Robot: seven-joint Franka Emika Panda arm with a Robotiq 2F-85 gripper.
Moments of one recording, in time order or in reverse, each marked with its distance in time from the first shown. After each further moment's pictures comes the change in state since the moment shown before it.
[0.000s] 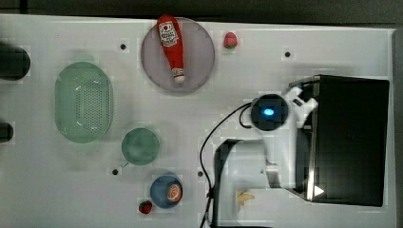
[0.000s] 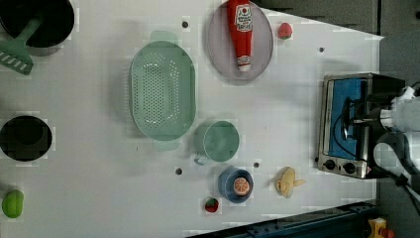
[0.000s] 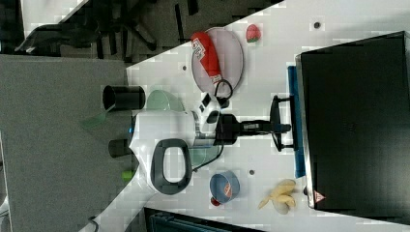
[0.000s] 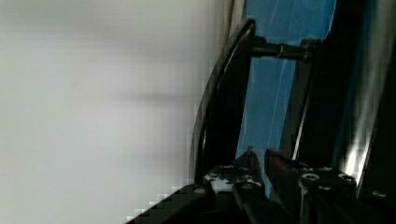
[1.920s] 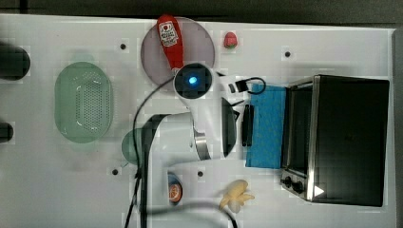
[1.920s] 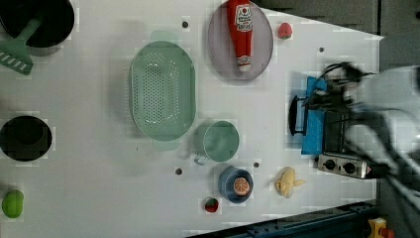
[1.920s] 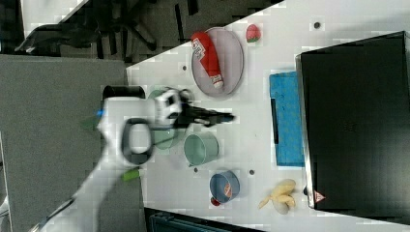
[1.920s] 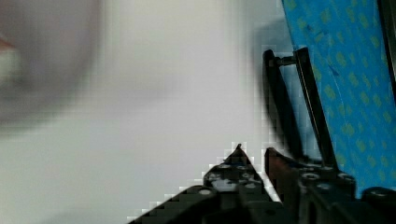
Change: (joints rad) arm 0.144 0.037 0.162 0.125 0.357 -0.122 0.560
